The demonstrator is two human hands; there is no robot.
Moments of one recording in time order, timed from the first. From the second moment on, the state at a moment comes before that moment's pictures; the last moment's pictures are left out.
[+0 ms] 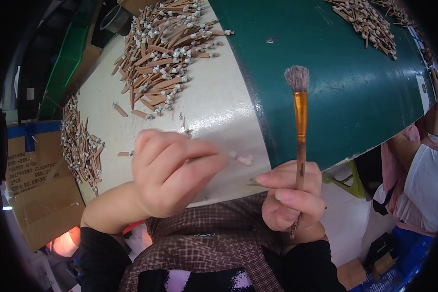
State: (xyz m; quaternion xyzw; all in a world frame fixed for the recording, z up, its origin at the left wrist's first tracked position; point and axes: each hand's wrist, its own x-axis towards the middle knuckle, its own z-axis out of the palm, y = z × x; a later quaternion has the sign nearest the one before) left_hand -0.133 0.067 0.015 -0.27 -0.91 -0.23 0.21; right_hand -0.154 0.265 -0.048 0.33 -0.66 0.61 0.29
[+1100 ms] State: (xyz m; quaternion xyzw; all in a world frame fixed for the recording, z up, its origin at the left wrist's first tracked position) left_hand -0.108 0.091 0.000 -0.29 -0.93 -0.11 0.21; right_hand -0.153 0.259 -0.029 0.27 -0.67 0.61 0.33
